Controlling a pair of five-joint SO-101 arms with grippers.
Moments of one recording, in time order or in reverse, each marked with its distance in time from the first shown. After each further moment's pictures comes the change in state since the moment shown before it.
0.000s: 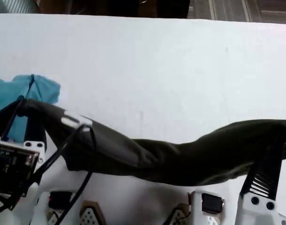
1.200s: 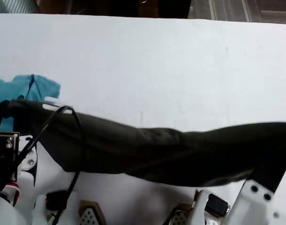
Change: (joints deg) left arm -9.3 0.0 0.1 0.0 5.5; right arm 16.0 -9.1 13.2 -5.2 0.0
